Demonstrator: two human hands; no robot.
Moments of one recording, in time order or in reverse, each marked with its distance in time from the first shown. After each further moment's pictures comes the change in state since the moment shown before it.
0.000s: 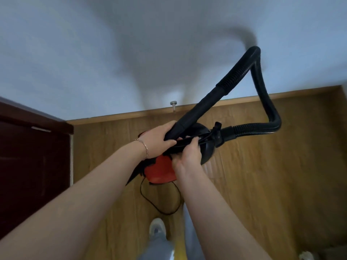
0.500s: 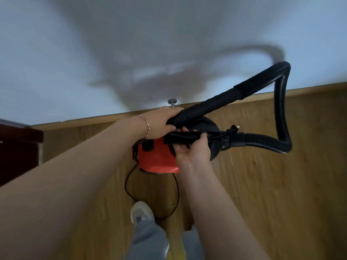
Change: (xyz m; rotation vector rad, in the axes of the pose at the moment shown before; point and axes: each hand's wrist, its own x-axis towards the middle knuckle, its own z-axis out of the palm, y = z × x) left_hand 0.202 -0.110 0.007 0.250 -0.112 0.144; right_hand 0.190 0.012 0.038 0.193 -0.029 0.010
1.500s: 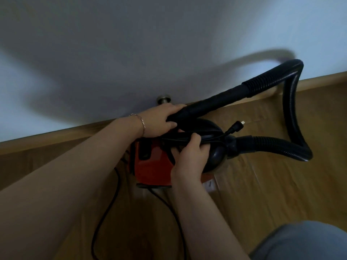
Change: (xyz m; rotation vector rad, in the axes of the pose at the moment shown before) left_hand 0.170 -0.142 0.095 0.007 0.043 0.126; right_hand 0.218 0.062 -0.037 -0.263 -0.096 -0.385
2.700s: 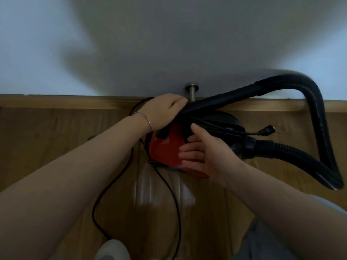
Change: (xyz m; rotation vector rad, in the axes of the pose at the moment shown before) left_hand -0.052 -0.026 0.033 -0.070 0.489 -0.128; right_hand -0.009 -0.035 -0.039 -0.874 -0.589 0.306
